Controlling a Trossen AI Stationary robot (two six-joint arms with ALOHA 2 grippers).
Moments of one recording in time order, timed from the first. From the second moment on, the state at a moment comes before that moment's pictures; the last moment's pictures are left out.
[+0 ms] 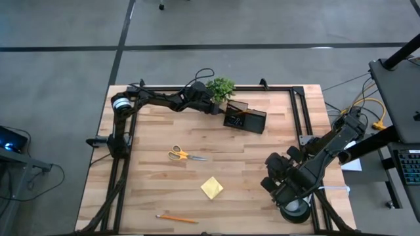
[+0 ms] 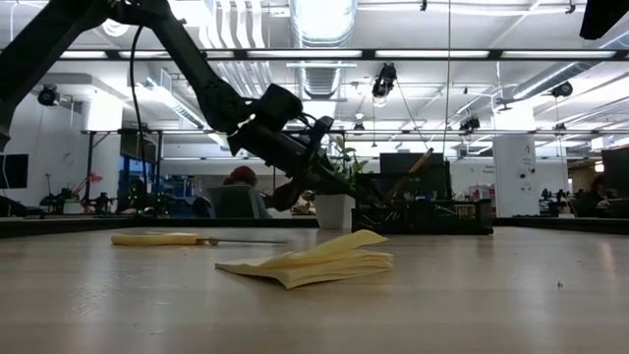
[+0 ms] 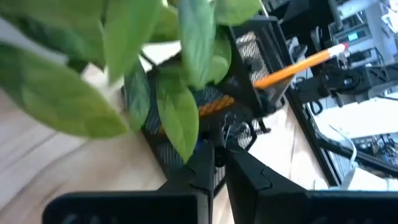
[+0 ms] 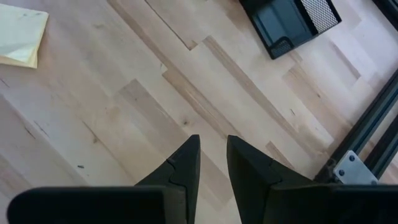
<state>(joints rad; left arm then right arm) 0.53 1.98 1.14 0.33 0.47 -0.72 0.74 1.59 1.44 -1.57 0.47 1.52</state>
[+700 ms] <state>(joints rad) 0.48 1.62 1.17 0.04 0.32 -0.41 0.74 1.59 1.44 -1.57 0.47 1.51</state>
